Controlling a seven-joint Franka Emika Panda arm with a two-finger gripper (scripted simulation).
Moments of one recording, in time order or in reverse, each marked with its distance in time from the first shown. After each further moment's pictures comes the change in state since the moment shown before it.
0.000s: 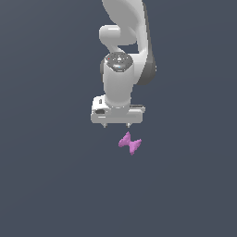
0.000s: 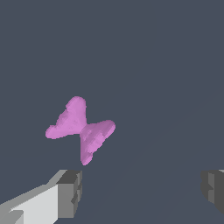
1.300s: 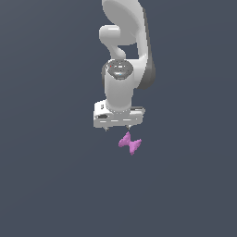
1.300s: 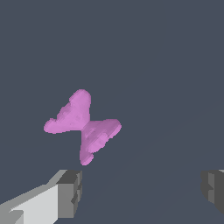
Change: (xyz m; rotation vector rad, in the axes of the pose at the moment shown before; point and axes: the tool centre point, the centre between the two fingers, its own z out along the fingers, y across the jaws) arm 0.000 -0.005 0.018 0.009 -0.013 -0.094
